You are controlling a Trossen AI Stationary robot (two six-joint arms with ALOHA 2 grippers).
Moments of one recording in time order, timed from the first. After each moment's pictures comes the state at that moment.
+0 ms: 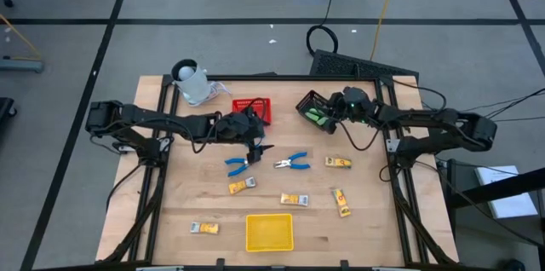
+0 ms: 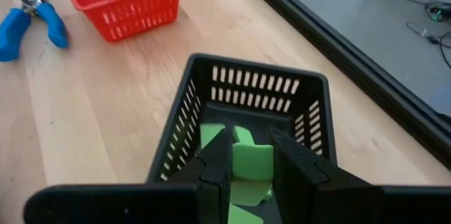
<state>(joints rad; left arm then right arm) 0.04 1.47 0.91 0.02 -0.15 0.03 -0.54 1.21 0.45 0.20 0.02 -0.04</state>
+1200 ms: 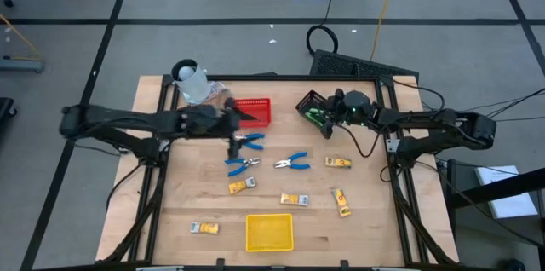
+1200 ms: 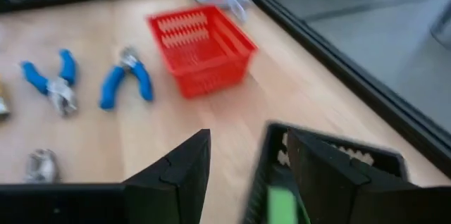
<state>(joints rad) 0.03 1.14 0.82 -0.04 -0.13 0.11 -0.44 1.21 0.44 0.39 -0.08 -0.02</state>
